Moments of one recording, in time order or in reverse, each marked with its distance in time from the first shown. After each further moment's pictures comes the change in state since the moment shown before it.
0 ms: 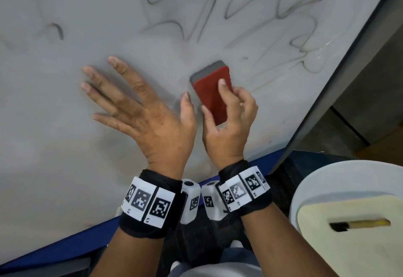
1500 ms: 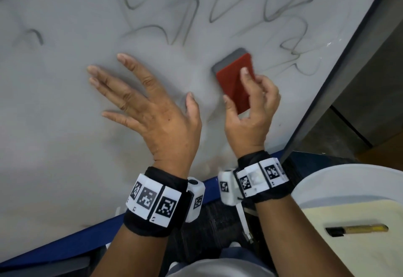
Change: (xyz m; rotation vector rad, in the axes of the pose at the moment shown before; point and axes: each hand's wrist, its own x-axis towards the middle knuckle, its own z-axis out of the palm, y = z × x) left_hand -0.006 0.026 0.011 -0.021 -0.035 0.011; right_hand 0.035 0.035 -0.027 -0.013 0.051 -0.012
